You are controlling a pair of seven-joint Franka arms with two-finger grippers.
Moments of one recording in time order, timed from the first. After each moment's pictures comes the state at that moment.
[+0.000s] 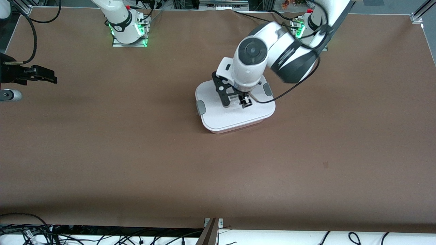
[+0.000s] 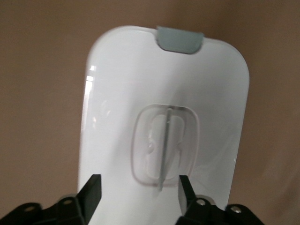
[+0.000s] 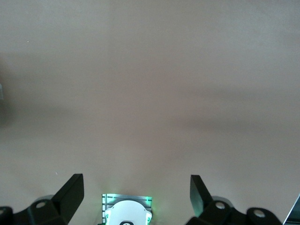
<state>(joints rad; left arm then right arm) -0.28 0.45 -0.48 -1.43 0.12 1.78 0.36 -0.02 0.17 0.00 -1.41 -0.04 1.34 -0.11</state>
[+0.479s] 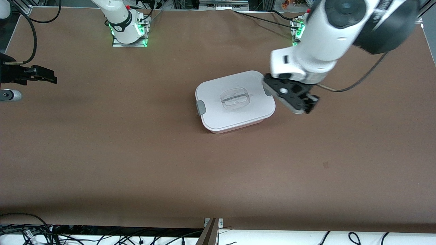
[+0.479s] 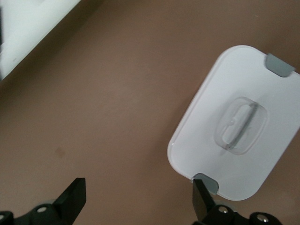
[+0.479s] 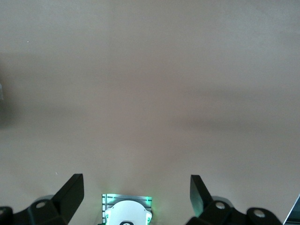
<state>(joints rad) -0.21 0.31 -0.27 -1.26 0.09 1.60 0.21 -0.02 0.17 0.00 -1.41 -0.04 1.34 -0.11</state>
